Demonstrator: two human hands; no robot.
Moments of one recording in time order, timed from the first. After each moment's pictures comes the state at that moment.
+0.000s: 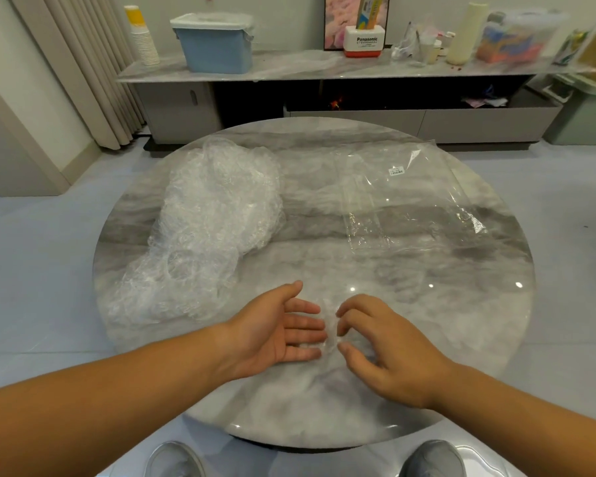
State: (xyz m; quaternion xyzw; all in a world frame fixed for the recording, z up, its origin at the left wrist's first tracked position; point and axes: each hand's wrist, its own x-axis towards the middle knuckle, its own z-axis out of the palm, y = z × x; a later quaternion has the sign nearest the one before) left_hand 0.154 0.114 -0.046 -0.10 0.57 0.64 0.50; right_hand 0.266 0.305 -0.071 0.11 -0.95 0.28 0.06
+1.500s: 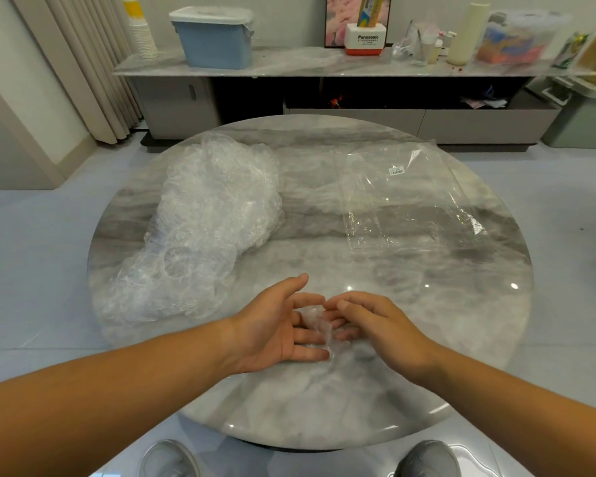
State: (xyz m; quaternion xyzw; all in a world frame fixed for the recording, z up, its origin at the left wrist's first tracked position) left_hand 0.151 0.121 -0.047 -0.08 0.53 0.64 0.55; right_hand 0.241 0.292 -0.061 -0.13 -0.73 0.66 -0.05
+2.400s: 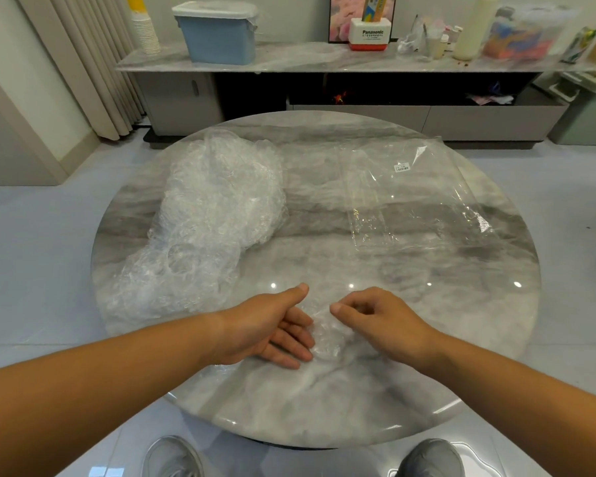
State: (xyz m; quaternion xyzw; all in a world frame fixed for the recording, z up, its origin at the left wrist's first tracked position) left_hand 0.142 0.103 -0.044 0.01 0.68 0.50 0.53; right_hand 0.233 0.294 -0.054 -0.13 -0.84 0.53 -0.07
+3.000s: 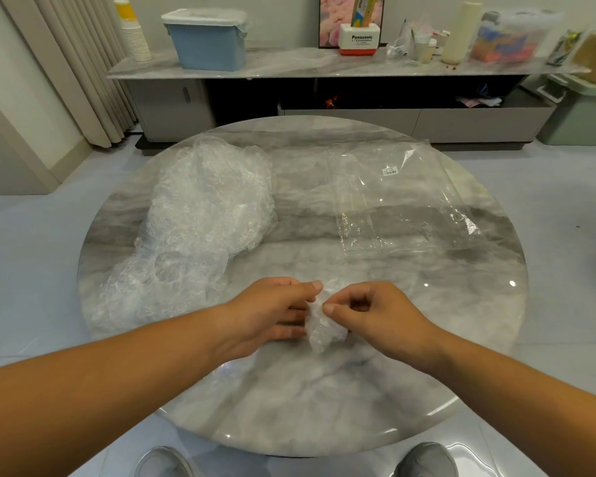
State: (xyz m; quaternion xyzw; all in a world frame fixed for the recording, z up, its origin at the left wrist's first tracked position) left_hand 0.138 0.136 -0.040 0.02 0.65 0.61 0.46; right_hand 0.234 0.309 -0.044 -0.11 -0.82 0.56 -0.04
